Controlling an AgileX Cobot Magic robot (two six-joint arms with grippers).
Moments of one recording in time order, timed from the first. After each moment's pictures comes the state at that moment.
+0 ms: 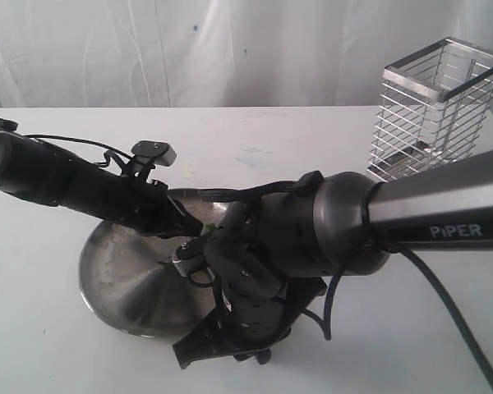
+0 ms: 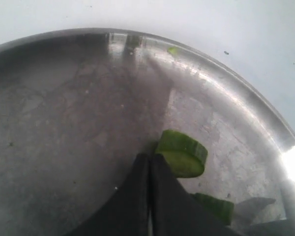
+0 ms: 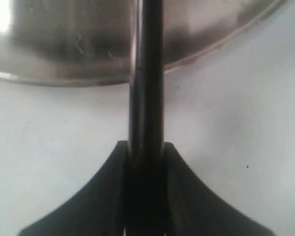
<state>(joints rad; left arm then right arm) -0.20 2.05 -1.14 -1.42 0.60 1.51 0.95 1.89 -1.11 -0.20 0.75 0.59</state>
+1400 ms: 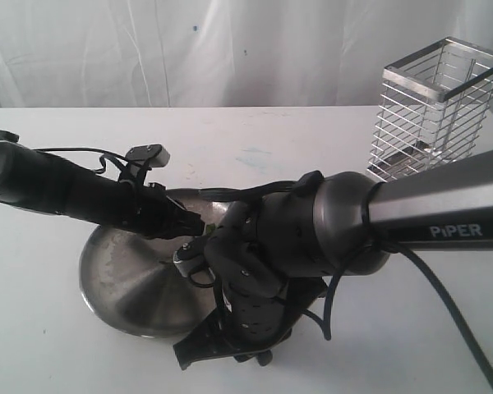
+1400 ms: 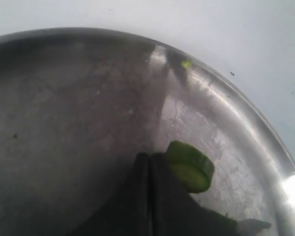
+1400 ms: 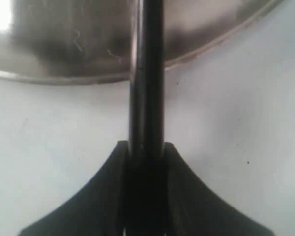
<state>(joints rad) -0.20 2.07 -1.11 -1.57 0.61 1.54 0.95 1.89 -1.11 -0.19 0.75 0.59</state>
